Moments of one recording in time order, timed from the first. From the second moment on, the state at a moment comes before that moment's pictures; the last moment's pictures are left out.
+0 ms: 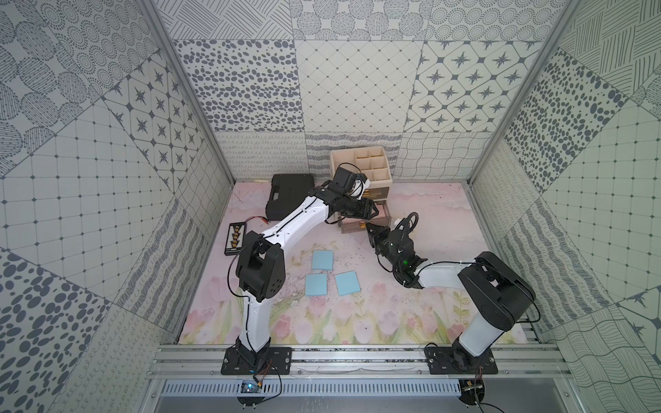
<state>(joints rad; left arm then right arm) -0.61 1.99 1.83 -0.64 0.41 -0.34 0.66 1.69 0.69 0.80 0.19 1.50</state>
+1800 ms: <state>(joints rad) -0.45 2.19 2.28 -0.71 -0.18 -0.25 0.64 1.81 0.86 0.75 0.16 1.45</state>
